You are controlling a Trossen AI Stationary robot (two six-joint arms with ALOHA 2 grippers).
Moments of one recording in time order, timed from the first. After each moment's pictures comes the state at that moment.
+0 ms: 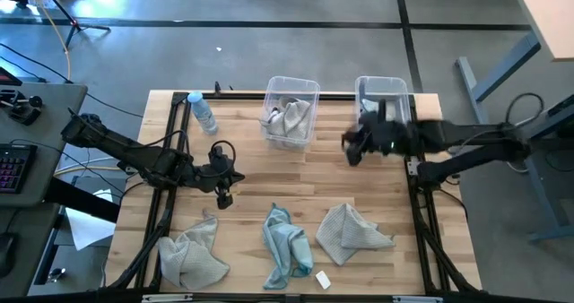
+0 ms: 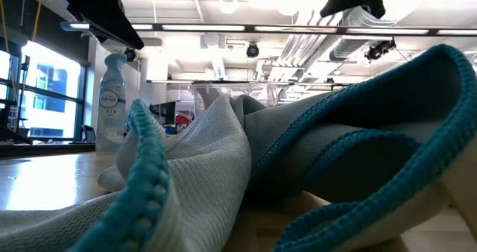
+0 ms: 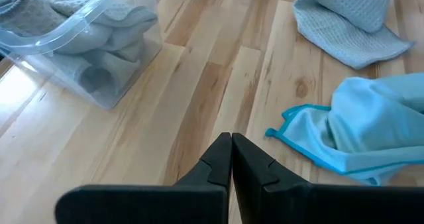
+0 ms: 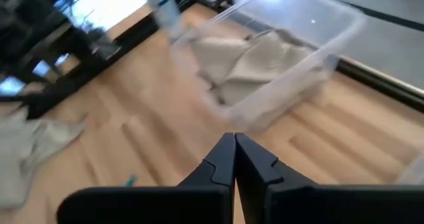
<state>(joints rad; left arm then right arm) -0.35 1.05 0.76 -0.52 -0.48 -0.45 0.05 1.07 1.12 -0.72 0.45 0.66</state>
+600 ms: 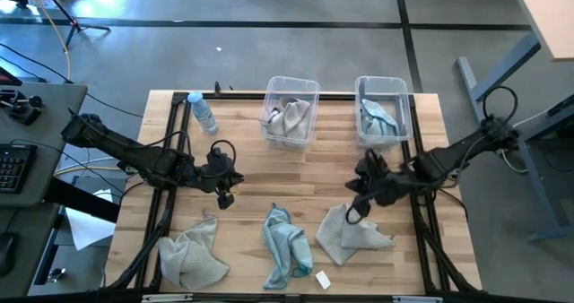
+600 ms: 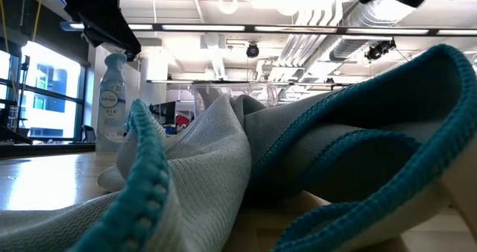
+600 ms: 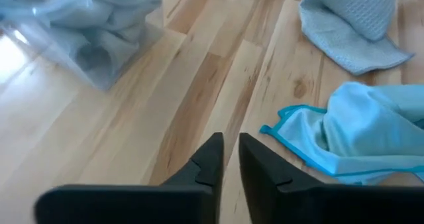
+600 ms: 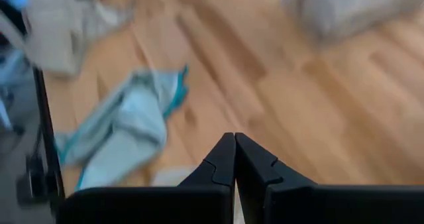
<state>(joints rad) -0.35 1.06 0.76 -0.55 -0.46 -0.57 0.48 1.18 1.12 -0.87 0.46 0.90</state>
